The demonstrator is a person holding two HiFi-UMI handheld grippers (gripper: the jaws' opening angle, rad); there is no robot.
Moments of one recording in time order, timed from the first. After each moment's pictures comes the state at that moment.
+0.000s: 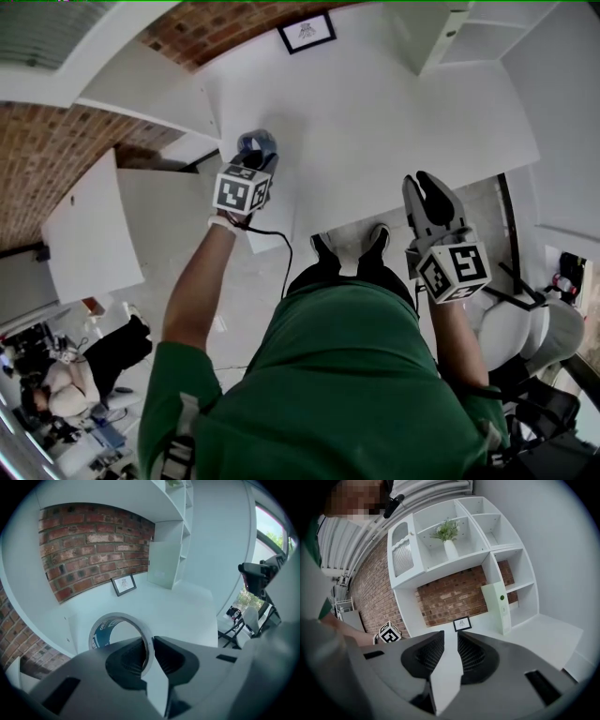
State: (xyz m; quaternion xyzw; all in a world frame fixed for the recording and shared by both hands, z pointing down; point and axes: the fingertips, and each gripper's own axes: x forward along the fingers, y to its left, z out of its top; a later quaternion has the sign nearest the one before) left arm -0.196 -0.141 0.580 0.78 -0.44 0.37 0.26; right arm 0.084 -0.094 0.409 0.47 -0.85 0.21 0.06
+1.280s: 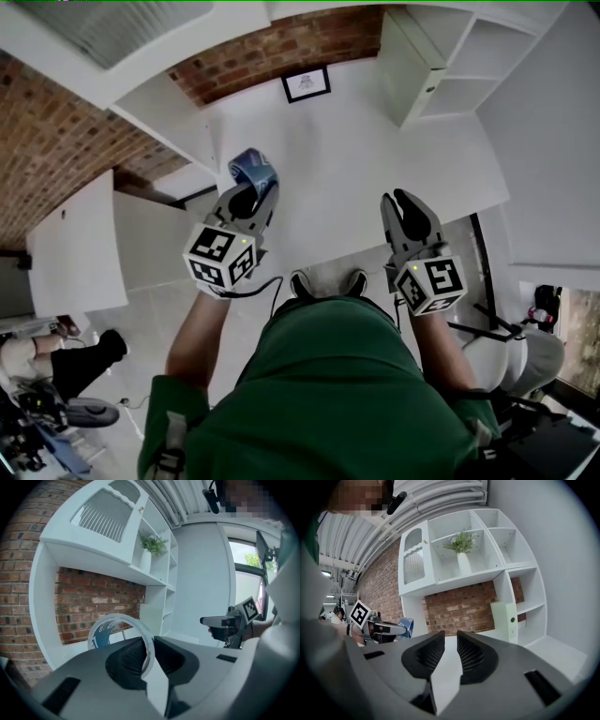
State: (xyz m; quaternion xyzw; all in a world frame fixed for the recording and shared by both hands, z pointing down) left arm -0.144 -0.107 0.360 0.86 -0.48 0.11 0.14; right arm 0.060 -0.100 0.341 0.46 -0.88 0.13 0.04
